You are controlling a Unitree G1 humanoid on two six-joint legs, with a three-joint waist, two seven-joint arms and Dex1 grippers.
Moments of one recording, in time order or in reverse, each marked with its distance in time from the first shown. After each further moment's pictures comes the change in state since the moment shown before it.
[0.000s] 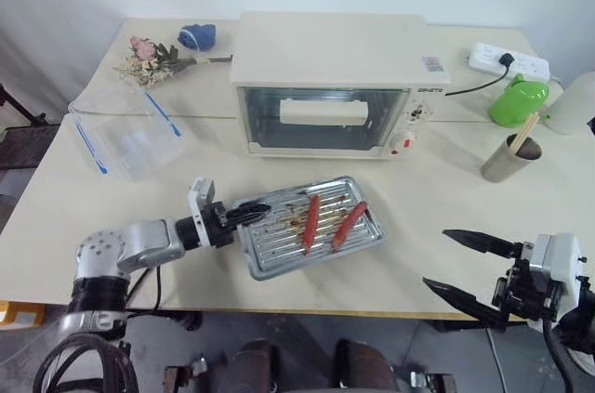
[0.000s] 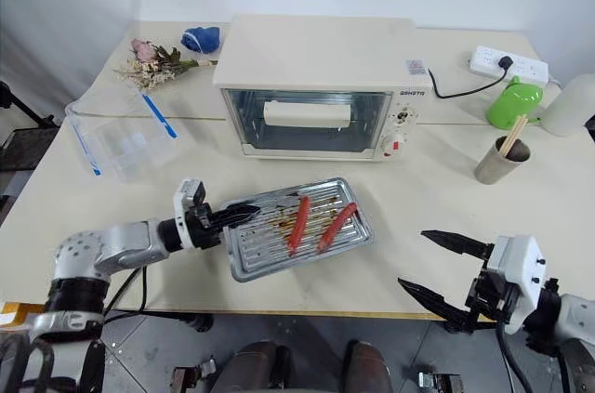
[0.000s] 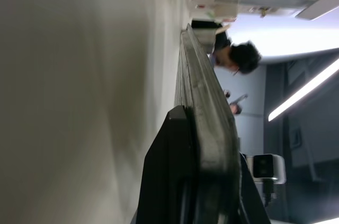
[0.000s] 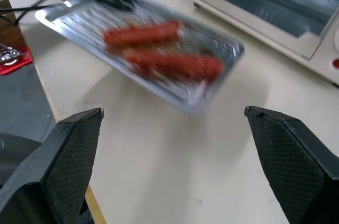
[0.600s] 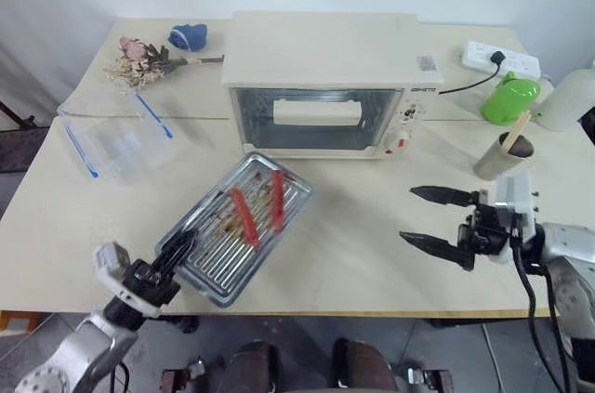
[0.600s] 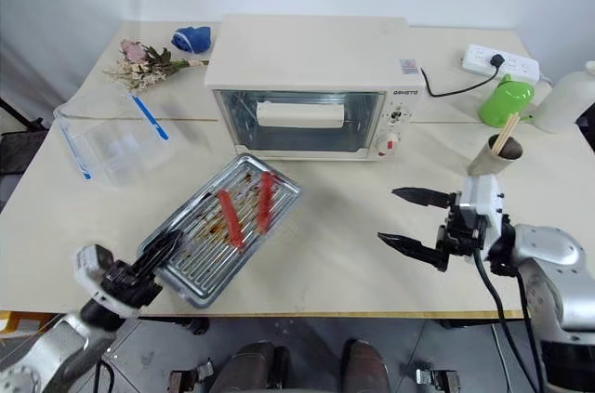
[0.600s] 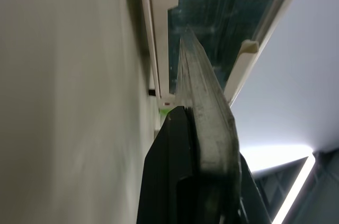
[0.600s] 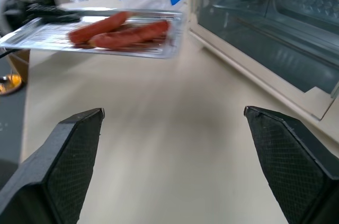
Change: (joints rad) left arm 0.718 -0.149 0.407 -0.617 -0.240 -0.302 0.053; right arm -0.487 -0.040 0.243 0.350 -0.028 -0.008 0.139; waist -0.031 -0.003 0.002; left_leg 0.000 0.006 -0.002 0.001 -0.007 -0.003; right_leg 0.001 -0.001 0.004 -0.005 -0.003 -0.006
